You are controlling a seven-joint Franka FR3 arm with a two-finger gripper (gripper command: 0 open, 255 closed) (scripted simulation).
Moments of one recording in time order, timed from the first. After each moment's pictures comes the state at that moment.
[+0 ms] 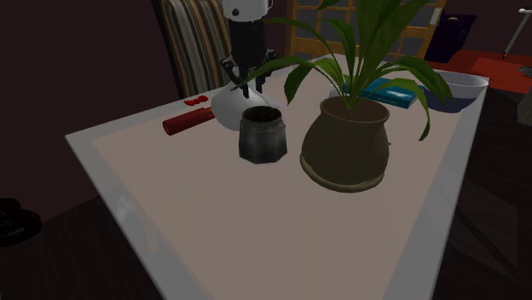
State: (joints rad) arm 0.03 0.43 0.02 -1.44 -0.10 1.99 -0.06
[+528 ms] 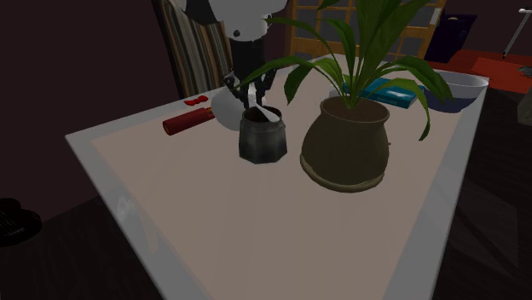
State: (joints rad) arm 0.03 0.45 0.02 -1.49 -0.11 2.07 -0.05
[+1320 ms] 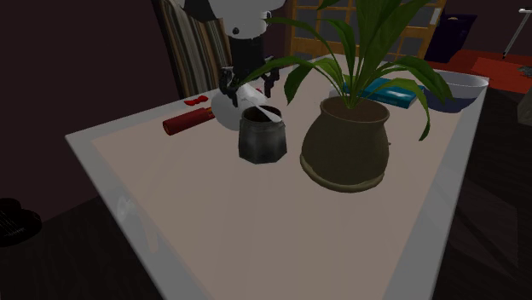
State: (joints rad) arm 0.04 0.45 0.02 -1.48 -0.11 2.06 -0.05
